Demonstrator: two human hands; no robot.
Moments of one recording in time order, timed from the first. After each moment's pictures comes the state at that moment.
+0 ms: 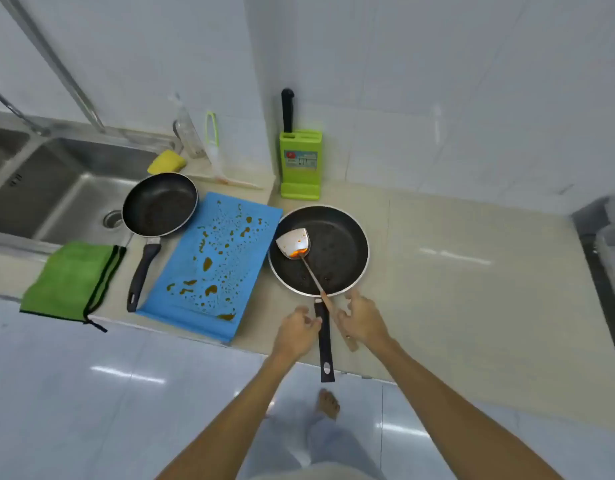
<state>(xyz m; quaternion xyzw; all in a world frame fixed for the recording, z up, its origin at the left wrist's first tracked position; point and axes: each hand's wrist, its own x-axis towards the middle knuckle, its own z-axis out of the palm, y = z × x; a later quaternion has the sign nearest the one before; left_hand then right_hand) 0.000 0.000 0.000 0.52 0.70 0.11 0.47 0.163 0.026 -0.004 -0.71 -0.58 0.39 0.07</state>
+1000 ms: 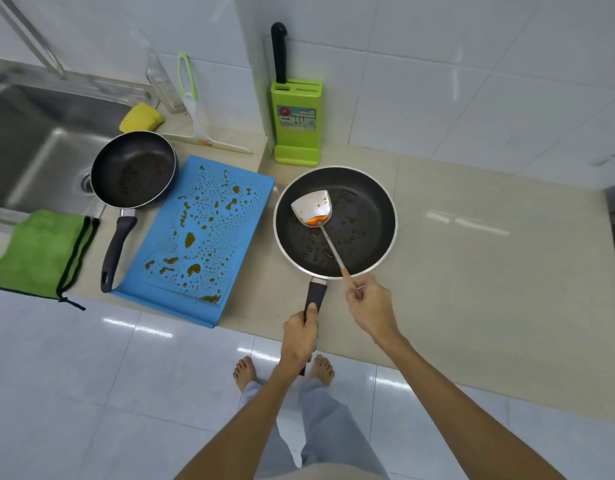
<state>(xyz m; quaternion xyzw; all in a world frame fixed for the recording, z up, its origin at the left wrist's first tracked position) 0.041 -0.015 -0.038 0.33 0.75 0.21 0.54 0.191 0.035 -0.042 -0.74 -0.51 0.40 0.17</state>
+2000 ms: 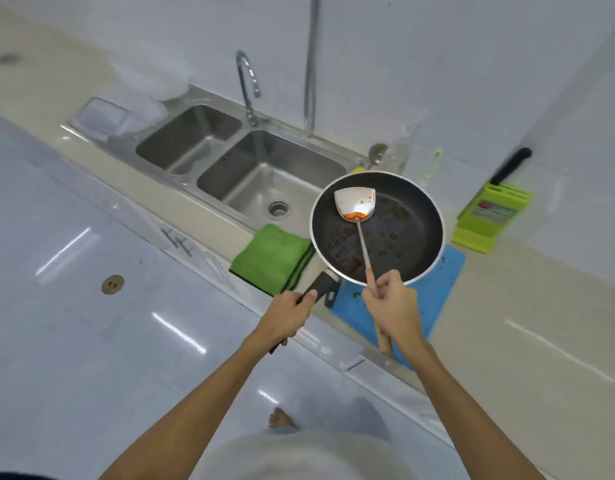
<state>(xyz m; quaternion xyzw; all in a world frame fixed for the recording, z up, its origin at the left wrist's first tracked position) -0.419 -0.038 0.114 0.40 0.76 0.22 0.46 -0.216 0.033 0.122 -0.65 -0.64 0.35 0.20</state>
